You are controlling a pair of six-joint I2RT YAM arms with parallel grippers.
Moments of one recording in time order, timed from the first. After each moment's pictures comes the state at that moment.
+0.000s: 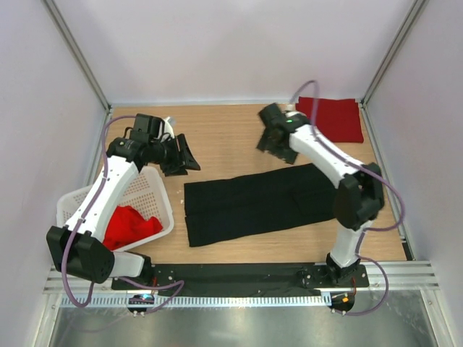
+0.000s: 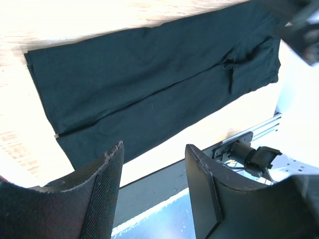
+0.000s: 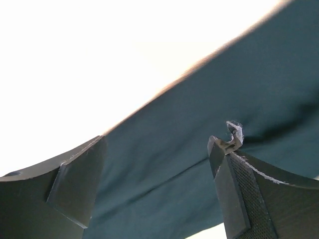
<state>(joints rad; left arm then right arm) -0.26 1.35 1.31 -0.89 0.41 -0.53 0.57 1.88 1.68 -0.97 0.37 0.88</state>
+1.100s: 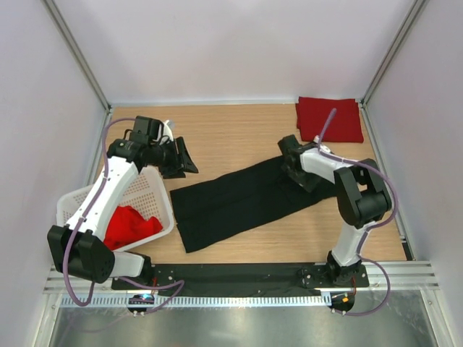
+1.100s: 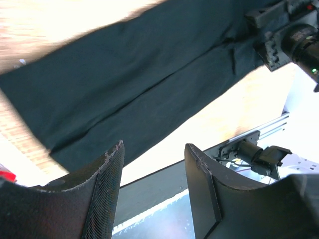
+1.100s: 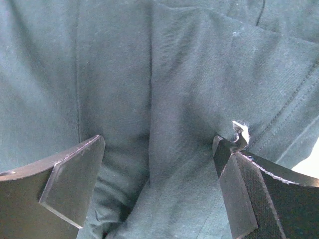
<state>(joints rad) -0.24 1.35 1.28 -0.89 0.41 -0.51 0.34 1.81 1.11 -0.64 0.54 1.15</state>
